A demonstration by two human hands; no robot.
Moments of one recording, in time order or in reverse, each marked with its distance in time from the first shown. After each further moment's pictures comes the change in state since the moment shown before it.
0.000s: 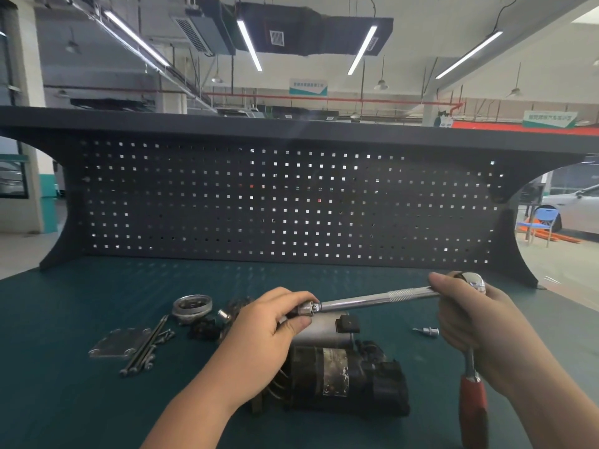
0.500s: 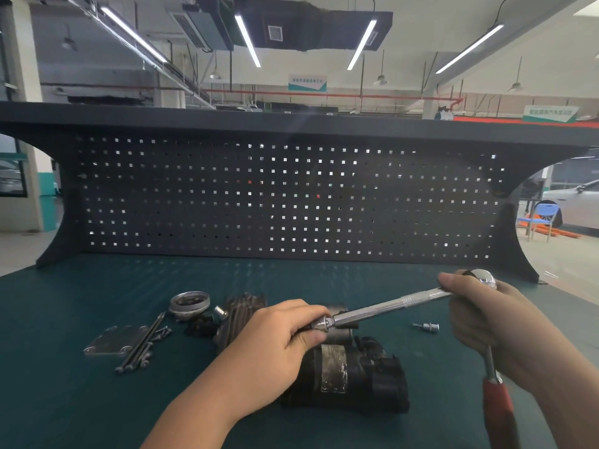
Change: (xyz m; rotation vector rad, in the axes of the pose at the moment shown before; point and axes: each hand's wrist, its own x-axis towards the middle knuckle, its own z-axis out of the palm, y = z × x) left_hand -0.003 0.005 0.006 0.156 -0.106 0.103; right_hand 0.001 -0.002 -0.016 -0.062 -0.058 0.082
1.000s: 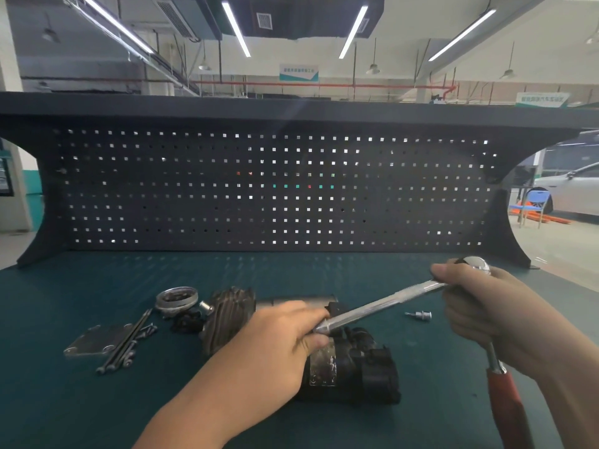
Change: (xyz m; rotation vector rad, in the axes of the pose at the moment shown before) left_hand -0.001 0.007 0.011 0.059 -0.036 0.069; right_hand -0.001 -0.005 -0.007 -0.019 -0.047 0.063
